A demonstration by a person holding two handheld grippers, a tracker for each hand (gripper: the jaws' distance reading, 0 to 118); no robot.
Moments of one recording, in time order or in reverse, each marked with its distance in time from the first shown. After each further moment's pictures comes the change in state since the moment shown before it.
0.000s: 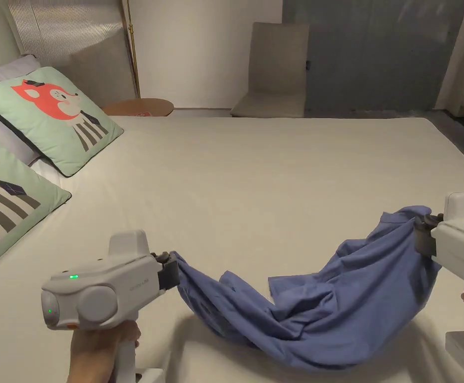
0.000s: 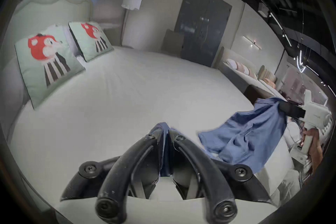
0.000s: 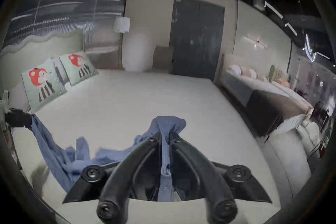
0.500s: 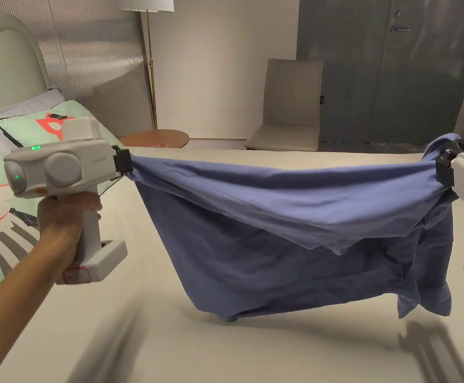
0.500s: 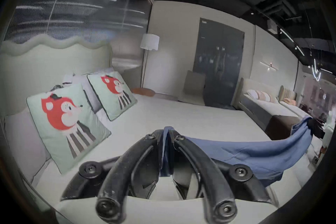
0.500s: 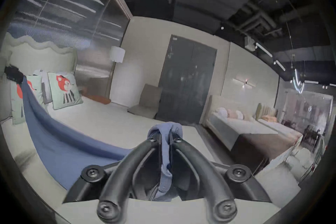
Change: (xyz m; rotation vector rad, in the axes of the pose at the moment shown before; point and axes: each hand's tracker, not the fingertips) left arm -0.042 0.213 -0.019 0.283 0.170 -0.032; right arm -0.001 0.128 -0.047 0.309 -0.118 0.132
